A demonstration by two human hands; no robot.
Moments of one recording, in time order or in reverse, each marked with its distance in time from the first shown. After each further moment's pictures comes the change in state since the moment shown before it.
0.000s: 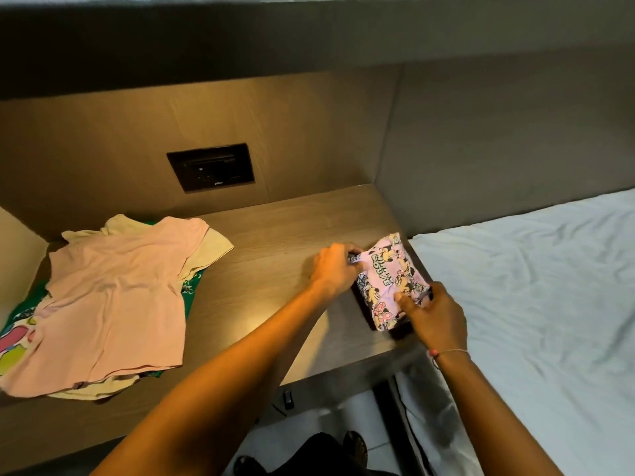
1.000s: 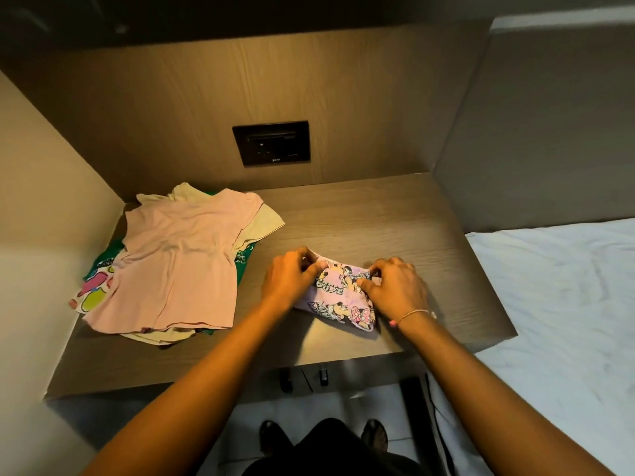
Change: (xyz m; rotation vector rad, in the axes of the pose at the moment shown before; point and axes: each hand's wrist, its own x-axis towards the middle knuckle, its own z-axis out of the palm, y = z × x) left_hand -0.075 -0.119 -0.072 -0.020 0.245 -0.206; right_hand -0.007 -0.082 0.094 -0.399 -0.264 -0.436
